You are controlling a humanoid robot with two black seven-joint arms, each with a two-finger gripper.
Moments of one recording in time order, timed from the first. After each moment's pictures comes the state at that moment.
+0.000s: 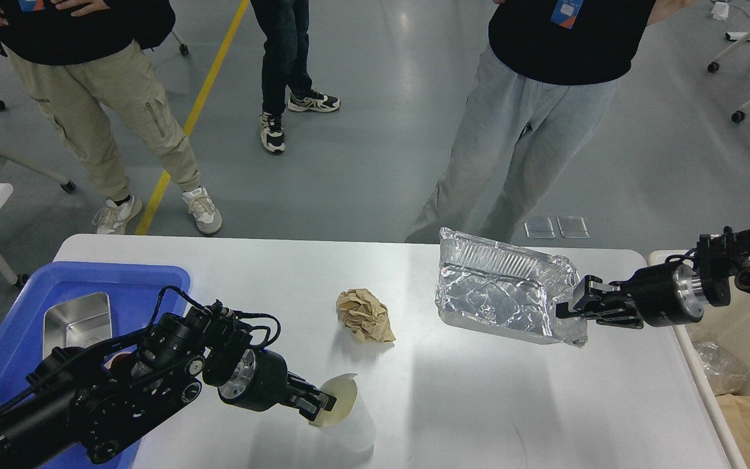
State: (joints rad) left arm -0.57 0.28 -0.55 -1.24 2.02 -0.79 -0.26; right arm 1.14 -0.79 -0.27 1.12 -0.71 0.60 0.32
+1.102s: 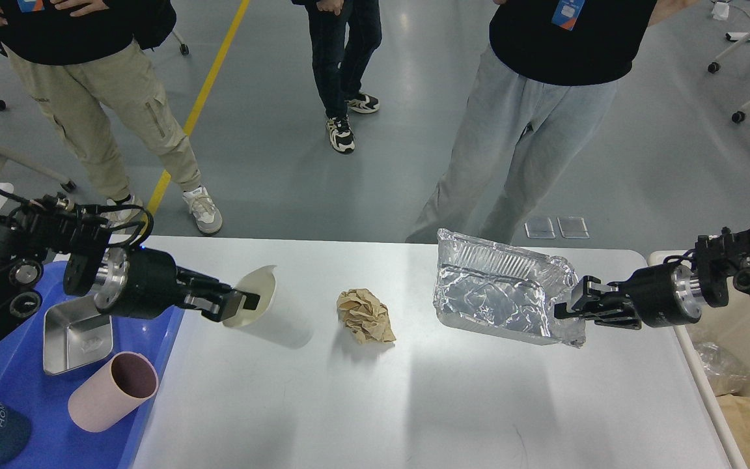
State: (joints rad) left arm -0.68 0.71 -0.79 -1.57 1.76 -0.89 -0.27; right arm 1.13 -0.78 -0.26 1.13 -0.71 0.60 0.32
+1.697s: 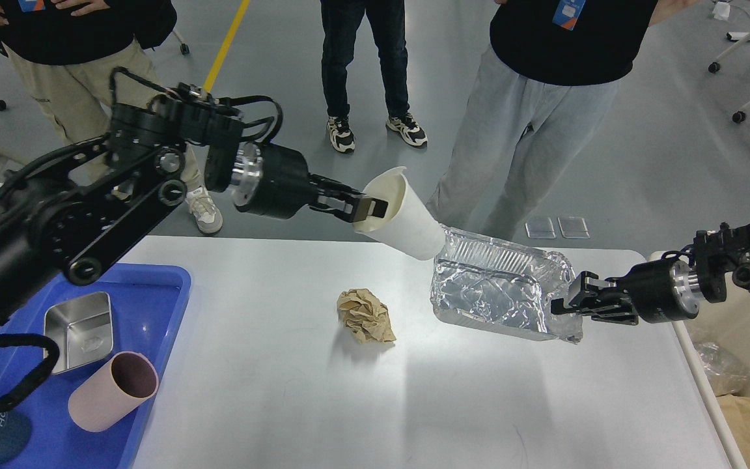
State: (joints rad) left arm -1.10 0.19 -0.70 -1.12 1.75 -0.87 -0.27; right arm 1.15 -0.78 -0.26 1.14 -0.71 0.61 0.33
